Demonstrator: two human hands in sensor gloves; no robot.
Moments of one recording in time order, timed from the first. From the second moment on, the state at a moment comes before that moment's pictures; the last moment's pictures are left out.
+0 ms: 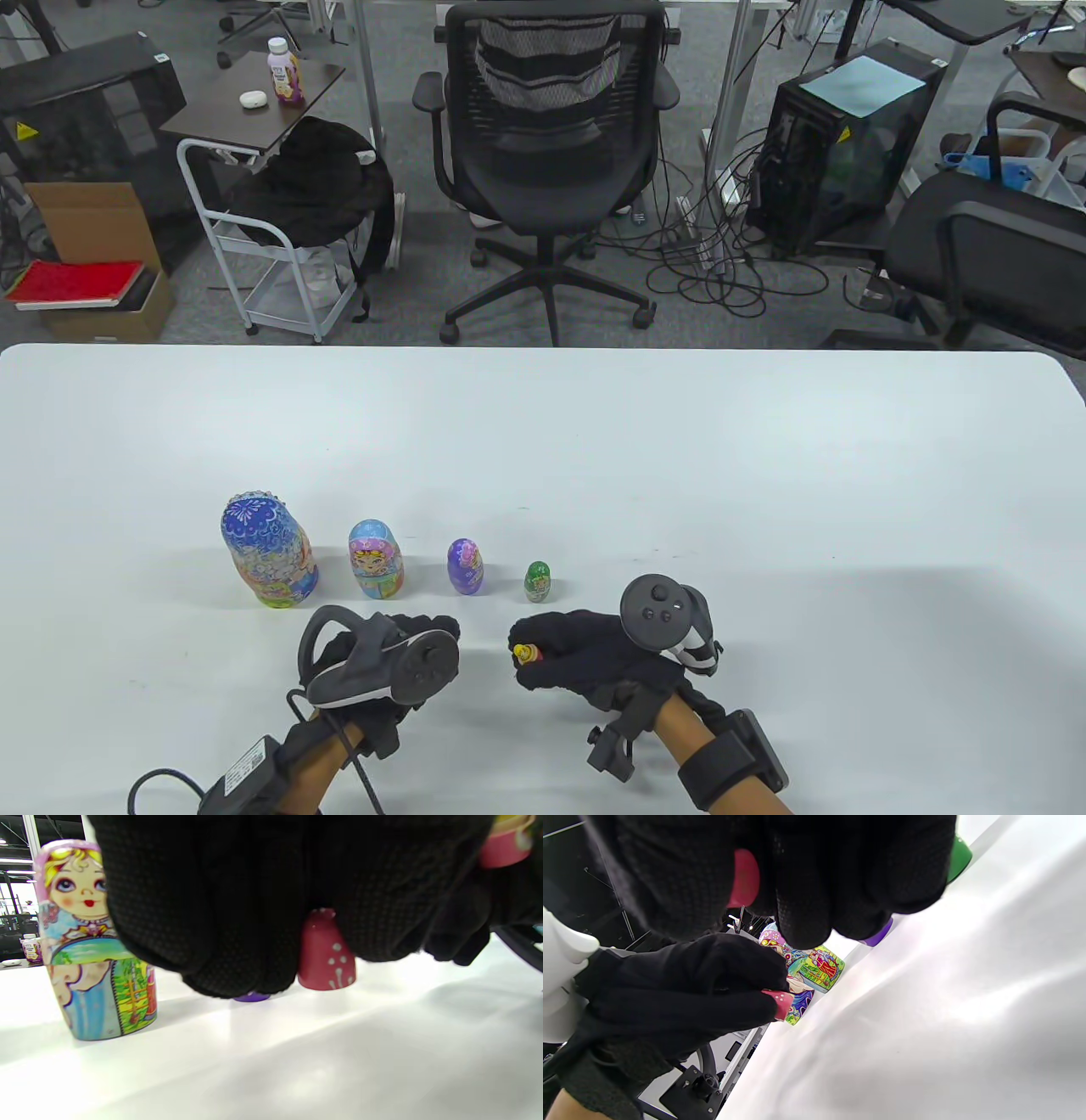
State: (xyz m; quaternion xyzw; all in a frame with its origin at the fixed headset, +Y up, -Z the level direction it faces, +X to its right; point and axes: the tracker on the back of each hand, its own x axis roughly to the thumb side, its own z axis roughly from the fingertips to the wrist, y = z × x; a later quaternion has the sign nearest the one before) left_hand -0.165 -0.712 -0.298 0.00 -0.26 -0.04 0.97; right_hand 0.075 -0.756 -0.334 0.30 0.12 0.81 0.48
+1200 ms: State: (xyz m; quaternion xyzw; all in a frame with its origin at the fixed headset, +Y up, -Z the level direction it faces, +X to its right) left_hand -0.161 -0.698 -0.281 0.13 -0.33 0.13 0.93; right_hand 0.072 -0.758 -0.334 0.30 0.13 0.82 0.46
